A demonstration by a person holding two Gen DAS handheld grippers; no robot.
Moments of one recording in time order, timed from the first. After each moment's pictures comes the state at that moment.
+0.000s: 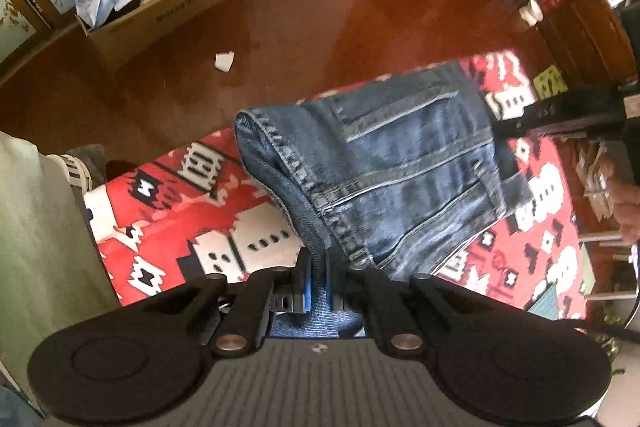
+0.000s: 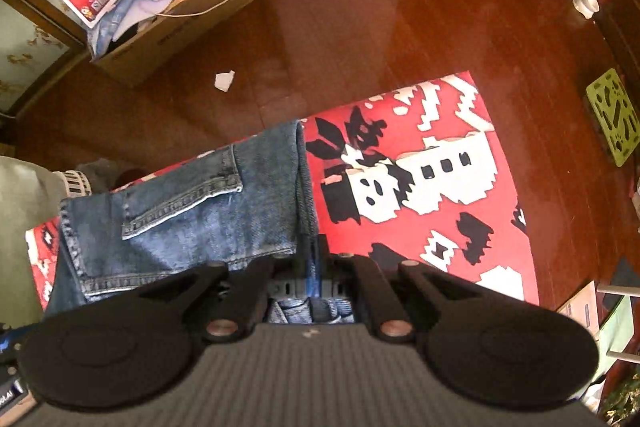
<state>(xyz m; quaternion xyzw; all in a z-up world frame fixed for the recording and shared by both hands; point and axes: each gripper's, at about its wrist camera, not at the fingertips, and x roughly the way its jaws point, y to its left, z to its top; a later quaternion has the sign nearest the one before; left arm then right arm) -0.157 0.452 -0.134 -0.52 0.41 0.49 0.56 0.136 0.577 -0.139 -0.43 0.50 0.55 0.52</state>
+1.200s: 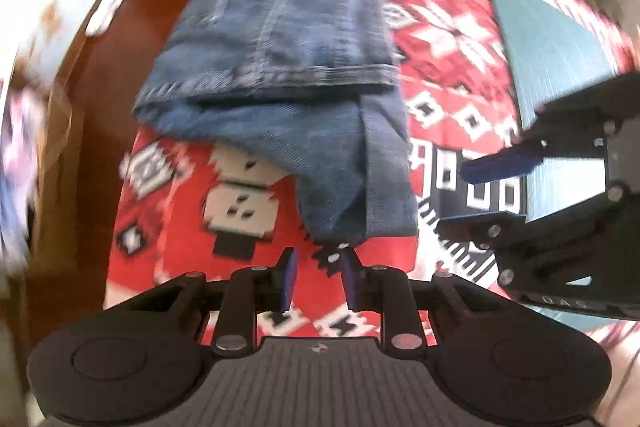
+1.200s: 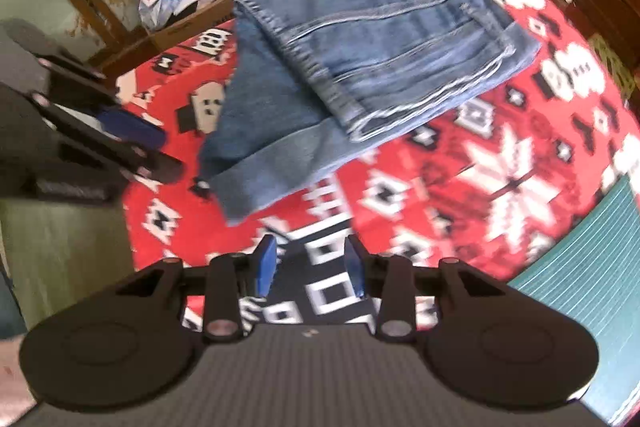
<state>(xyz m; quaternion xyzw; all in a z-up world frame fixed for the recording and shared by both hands) -0.181 0.367 -0.182 -0.16 0.59 0.21 0.76 -0.063 0.323 -0.161 -0.34 0.47 0.57 0.58</state>
